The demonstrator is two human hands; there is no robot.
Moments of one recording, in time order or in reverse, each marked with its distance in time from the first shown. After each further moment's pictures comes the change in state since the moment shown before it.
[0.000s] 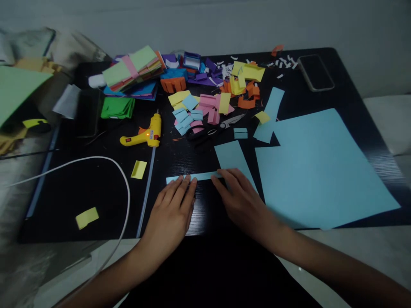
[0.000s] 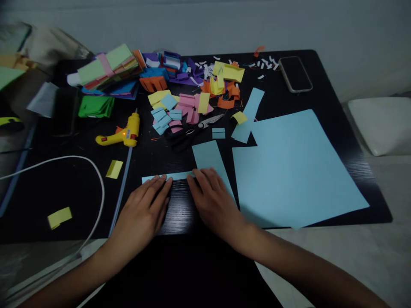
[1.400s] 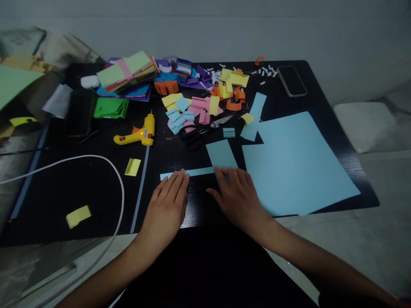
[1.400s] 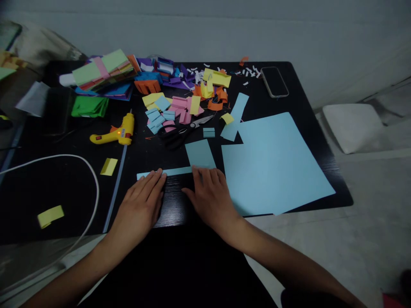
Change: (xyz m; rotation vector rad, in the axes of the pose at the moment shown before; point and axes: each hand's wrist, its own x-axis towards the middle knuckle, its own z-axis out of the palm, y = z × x) left_hand -0.002 0.002 0.012 -0.046 0.070 -0.006; right_hand -0.007 -0.006 -0.002 -0.091 0.031 0.255
